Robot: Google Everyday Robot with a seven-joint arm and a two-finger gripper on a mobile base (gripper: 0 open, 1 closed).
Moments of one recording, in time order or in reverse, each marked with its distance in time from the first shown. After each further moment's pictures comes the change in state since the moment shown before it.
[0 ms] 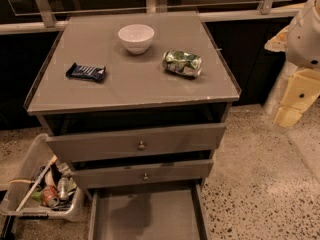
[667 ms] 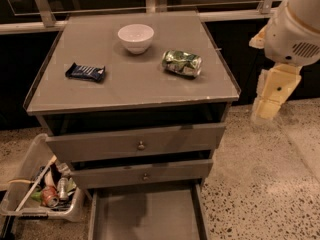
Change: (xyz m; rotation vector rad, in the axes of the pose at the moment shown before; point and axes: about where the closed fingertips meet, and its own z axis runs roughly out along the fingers) arm -0.017 -0.018 0.016 0.008 0.007 -0.023
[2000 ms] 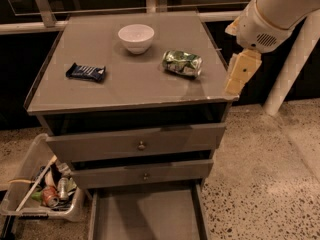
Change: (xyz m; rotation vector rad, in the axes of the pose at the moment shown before) arm -0.044 -0.074 0.048 0.057 -0.153 -0.028
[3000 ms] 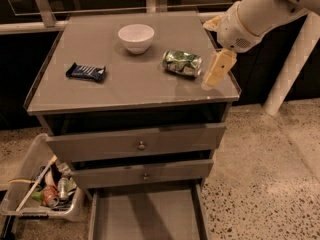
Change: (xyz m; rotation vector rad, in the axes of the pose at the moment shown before) arm -0.034 -0.044 0.052 0.042 -0.201 -0.106
